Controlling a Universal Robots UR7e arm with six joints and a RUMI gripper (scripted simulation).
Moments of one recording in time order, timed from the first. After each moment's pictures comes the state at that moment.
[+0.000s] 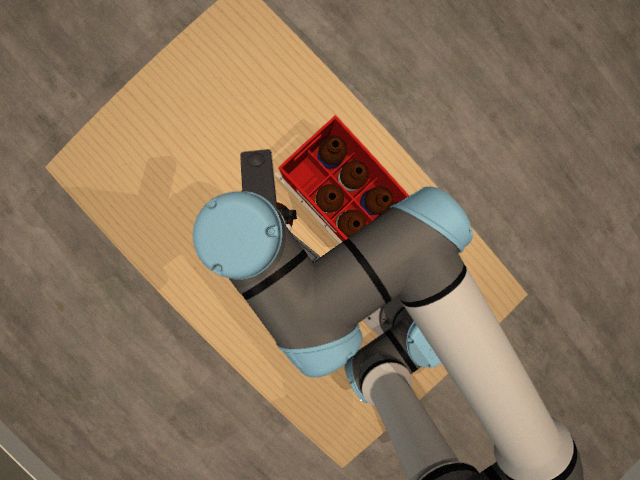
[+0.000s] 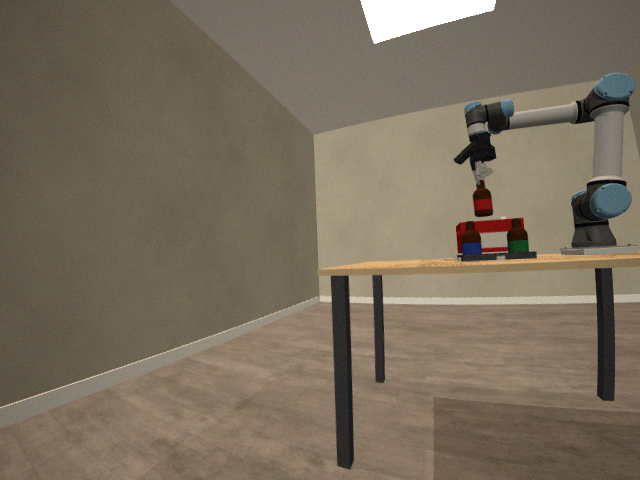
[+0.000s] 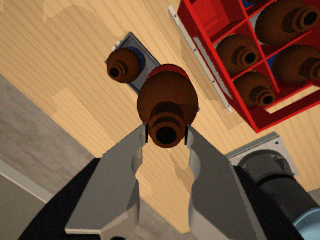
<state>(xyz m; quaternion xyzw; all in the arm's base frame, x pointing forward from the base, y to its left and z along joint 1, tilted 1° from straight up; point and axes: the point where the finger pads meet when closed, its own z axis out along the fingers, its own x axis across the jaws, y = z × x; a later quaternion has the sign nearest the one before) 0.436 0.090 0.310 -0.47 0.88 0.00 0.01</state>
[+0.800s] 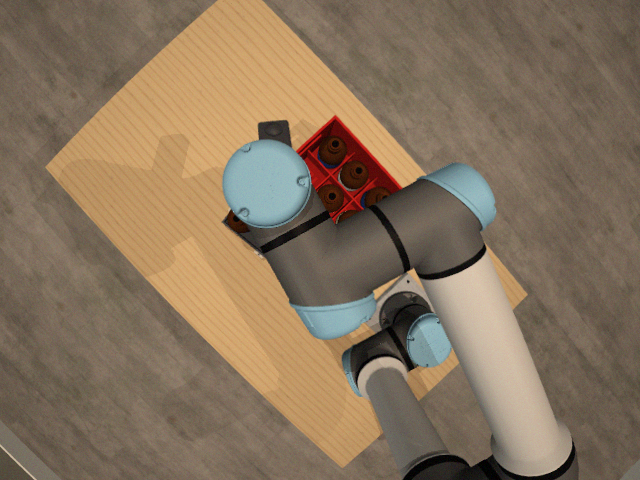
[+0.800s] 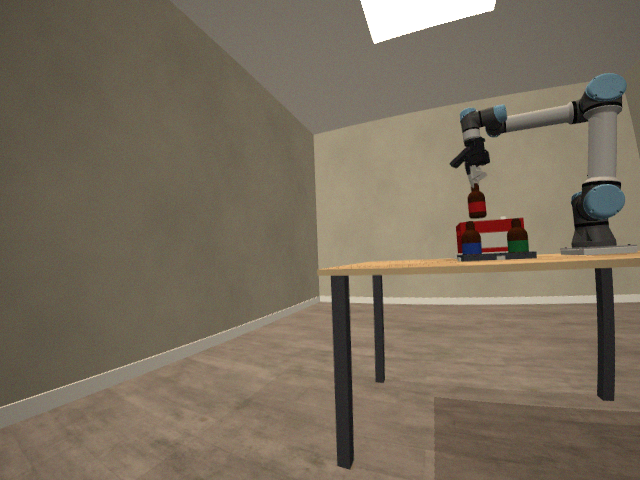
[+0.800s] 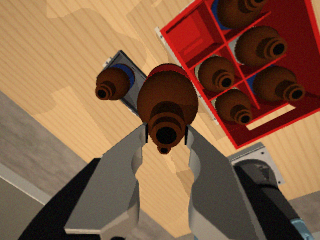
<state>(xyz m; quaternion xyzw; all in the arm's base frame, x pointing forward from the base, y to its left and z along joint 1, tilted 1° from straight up) 0.454 0.042 0.309 -0.47 0.89 0.00 0.01</state>
